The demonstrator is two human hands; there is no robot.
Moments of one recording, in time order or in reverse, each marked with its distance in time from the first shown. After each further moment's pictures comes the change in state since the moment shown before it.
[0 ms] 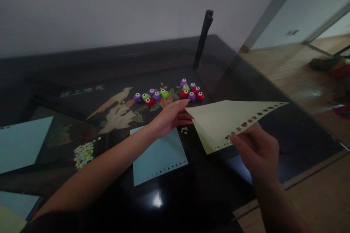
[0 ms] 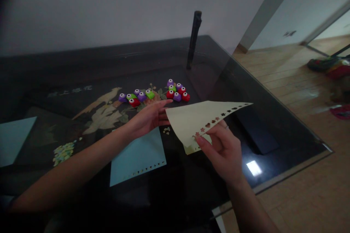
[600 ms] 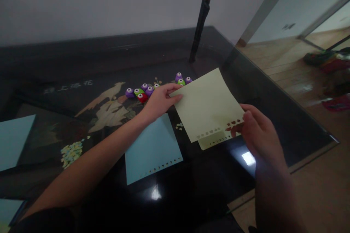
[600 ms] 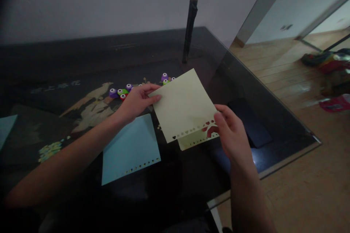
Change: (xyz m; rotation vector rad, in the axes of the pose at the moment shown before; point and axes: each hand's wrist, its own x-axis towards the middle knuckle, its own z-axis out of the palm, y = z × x) left_hand 0.022 0.016 -0.015 0.603 0.062 0.492; right_hand 0.022 0.018 -0.018 0.405 0.083 0.469
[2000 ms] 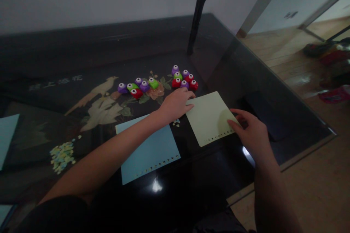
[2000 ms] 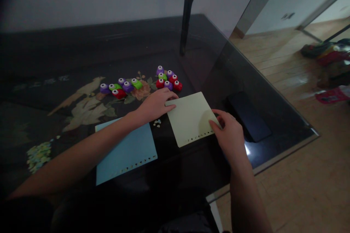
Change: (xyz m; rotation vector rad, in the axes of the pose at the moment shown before) left_hand 0.016 -0.025 0.040 0.903 -0.263 0.247; right_hand 0.002 0.041 -0.035 -0.974 0.102 -0.096
